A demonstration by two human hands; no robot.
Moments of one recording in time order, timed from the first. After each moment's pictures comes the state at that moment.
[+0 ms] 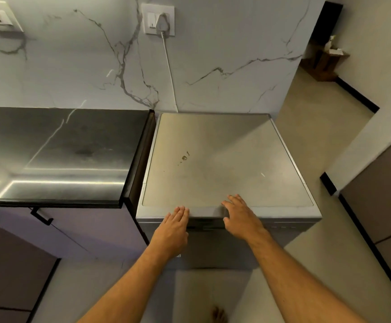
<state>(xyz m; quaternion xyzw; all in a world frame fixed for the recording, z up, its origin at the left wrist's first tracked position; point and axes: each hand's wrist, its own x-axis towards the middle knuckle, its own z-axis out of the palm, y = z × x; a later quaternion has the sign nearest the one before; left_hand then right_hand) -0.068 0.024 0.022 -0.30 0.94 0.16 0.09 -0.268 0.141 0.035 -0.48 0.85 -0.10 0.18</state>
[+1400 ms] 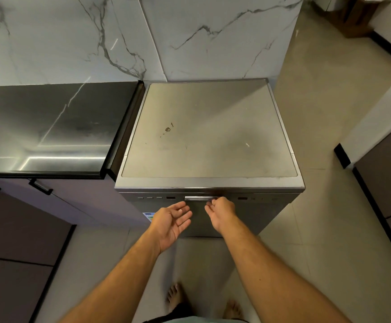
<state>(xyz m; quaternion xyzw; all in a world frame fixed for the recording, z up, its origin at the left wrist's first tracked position) -0.111 0.122 0.028 -0.51 0.28 0.80 -0.16 -0.262 0.167 -0.026 0.23 0.55 -0.65 0.48</state>
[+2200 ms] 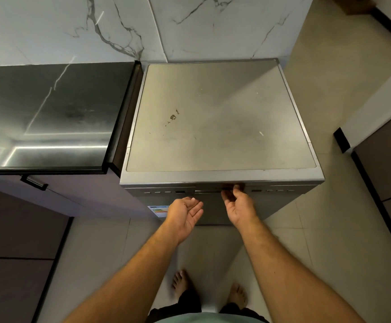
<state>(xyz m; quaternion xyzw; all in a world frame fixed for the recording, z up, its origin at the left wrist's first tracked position) -0.123 0.095 0.007 -0.53 0.19 0.81 -0.16 -0.271 0.161 -0.048 0.30 0.40 -0.76 0.41</state>
